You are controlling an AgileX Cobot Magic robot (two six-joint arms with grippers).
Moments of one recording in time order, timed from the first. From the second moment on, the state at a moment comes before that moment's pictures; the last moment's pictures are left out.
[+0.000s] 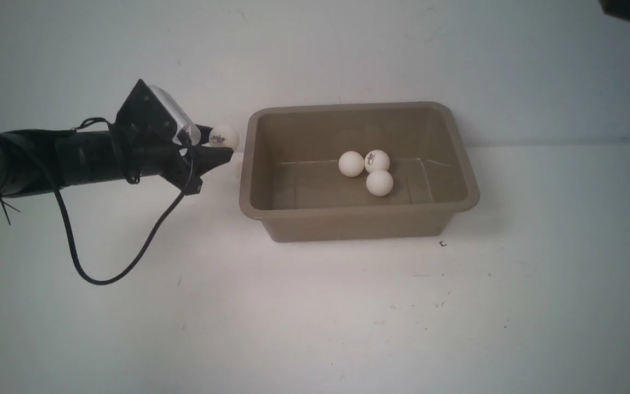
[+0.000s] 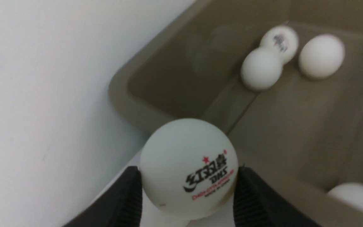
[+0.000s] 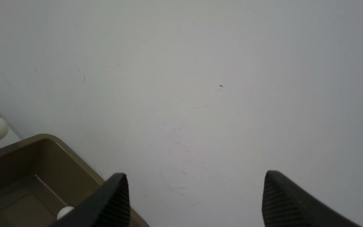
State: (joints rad) right arm 0.54 1.12 -1.35 -0.42 0.56 -0.21; left arm 0.09 2.12 -1.37 -1.69 0.86 2.32
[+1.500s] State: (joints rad) right arm 0.54 1.16 -1.35 -0.43 0.54 -0.21; left arm 0.17 2.32 -1.51 -1.69 0.97 2.38
